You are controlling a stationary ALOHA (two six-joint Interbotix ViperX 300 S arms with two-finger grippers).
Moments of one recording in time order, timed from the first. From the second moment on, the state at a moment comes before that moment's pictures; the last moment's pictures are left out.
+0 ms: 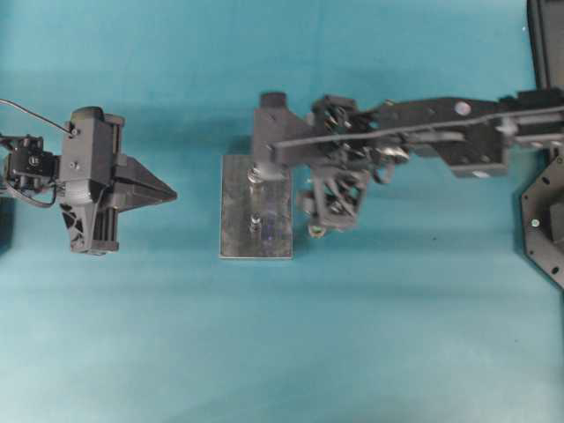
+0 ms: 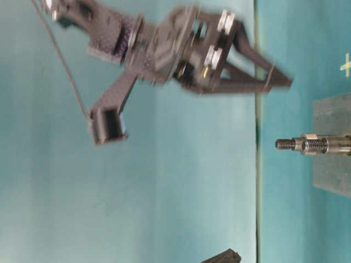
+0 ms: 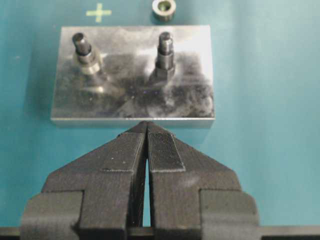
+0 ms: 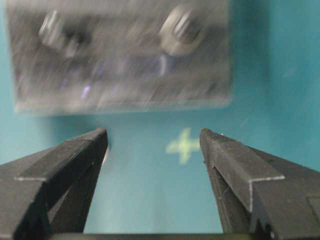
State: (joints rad) left arm 0.02 -0.43 0.97 0.02 0.04 0.03; right arm -0.07 0.04 0.45 -0.01 0.68 -0.04
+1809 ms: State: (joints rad) left arm 0.01 -0.33 0.95 0.02 -0.05 0.03; right arm 0.03 0.17 0.59 0.00 0.46 0.20
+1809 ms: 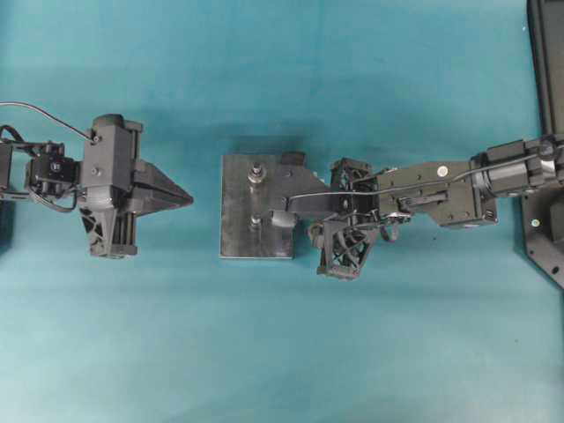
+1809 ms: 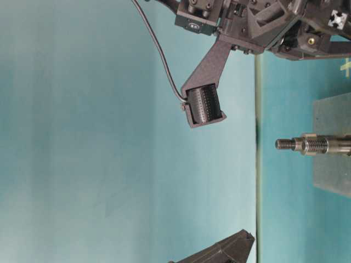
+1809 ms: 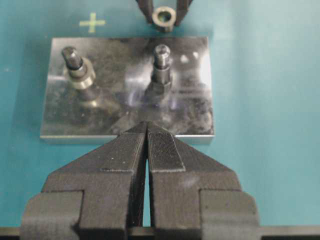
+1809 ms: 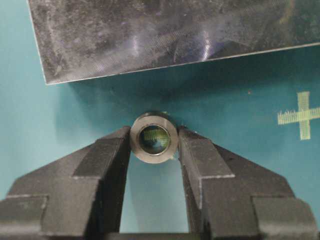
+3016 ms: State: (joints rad) left arm 0.01 -0.34 0.95 0.02 -0.05 0.03; right arm 0.03 0.16 0.31 -0.04 0.58 0.20
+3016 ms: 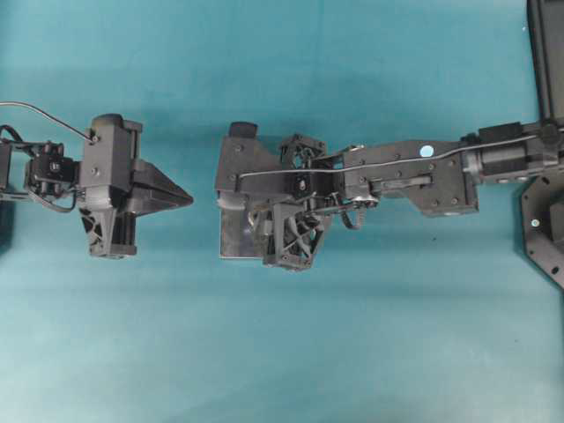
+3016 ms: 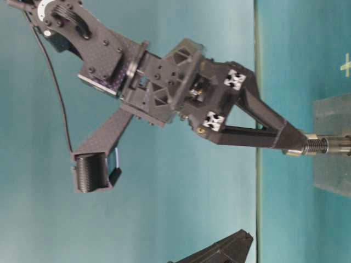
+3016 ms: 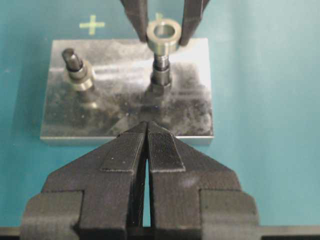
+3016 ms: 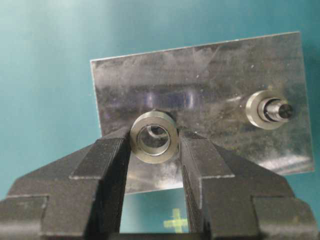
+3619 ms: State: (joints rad) left arm 0.01 -0.34 0.97 0.02 -0.10 0.03; right arm 0.01 0.19 0.27 -0.04 0.63 0.13
